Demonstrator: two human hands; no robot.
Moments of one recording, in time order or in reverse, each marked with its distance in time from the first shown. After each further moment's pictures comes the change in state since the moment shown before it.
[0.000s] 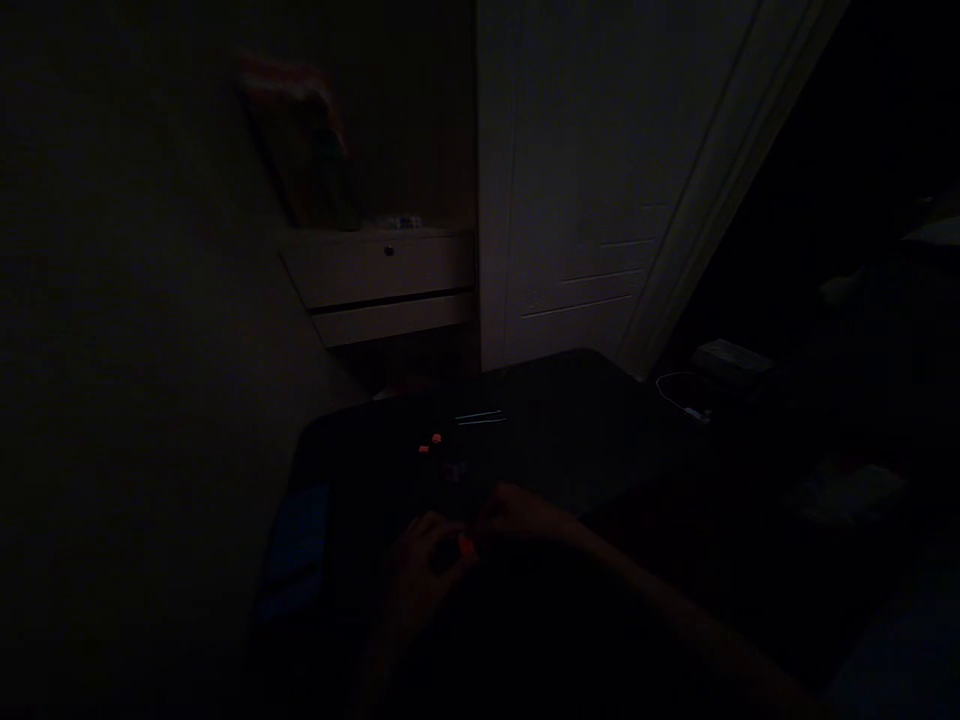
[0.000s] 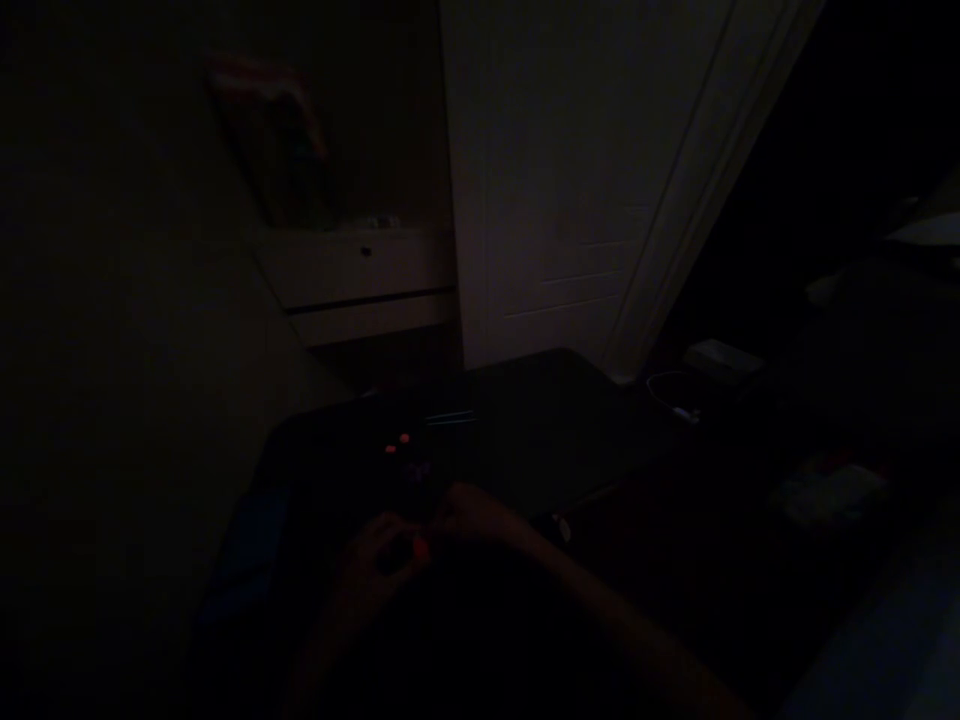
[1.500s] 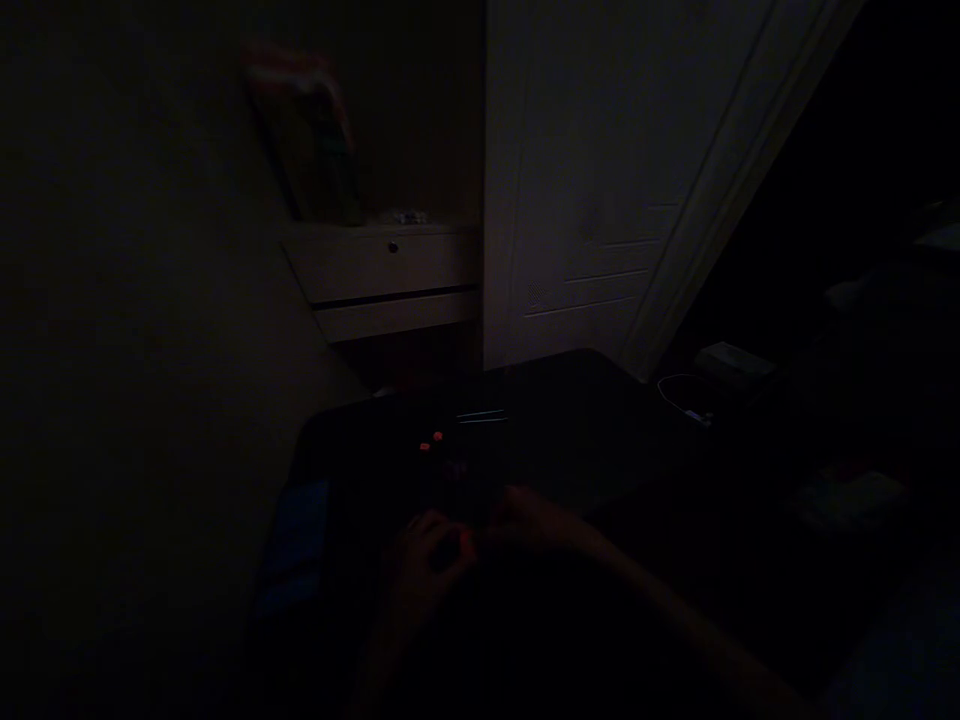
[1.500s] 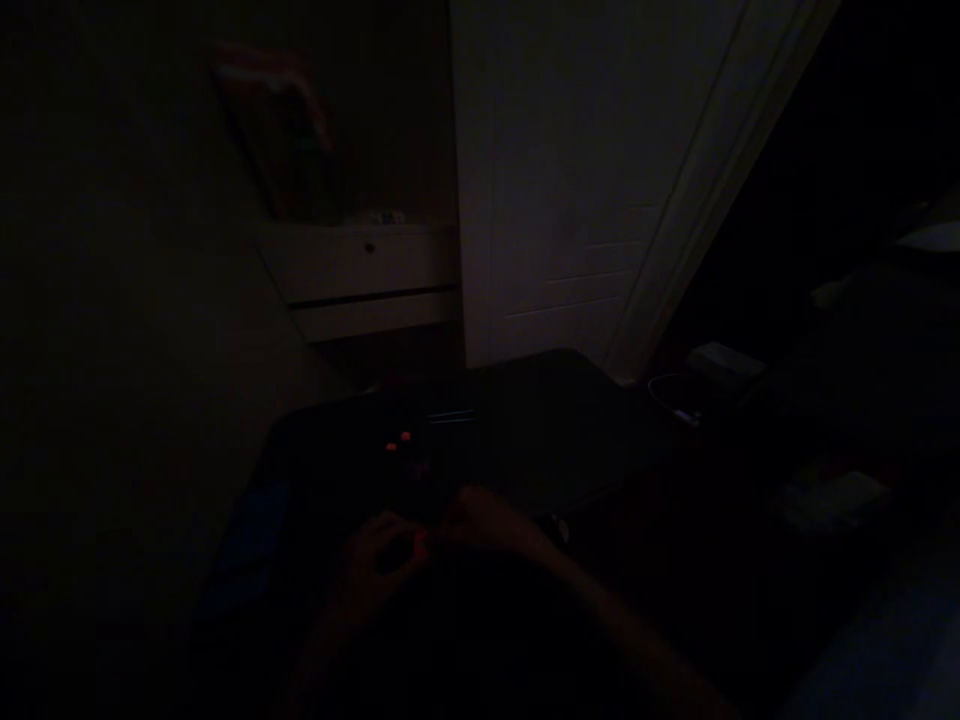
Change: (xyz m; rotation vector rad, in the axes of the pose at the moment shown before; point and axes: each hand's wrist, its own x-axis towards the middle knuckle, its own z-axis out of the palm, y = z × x) left_hand 0.000 0.000 0.000 0.009 -0.013 0.003; right_hand -0.017 0.002 -0.002 -0.095 0.016 -0.028
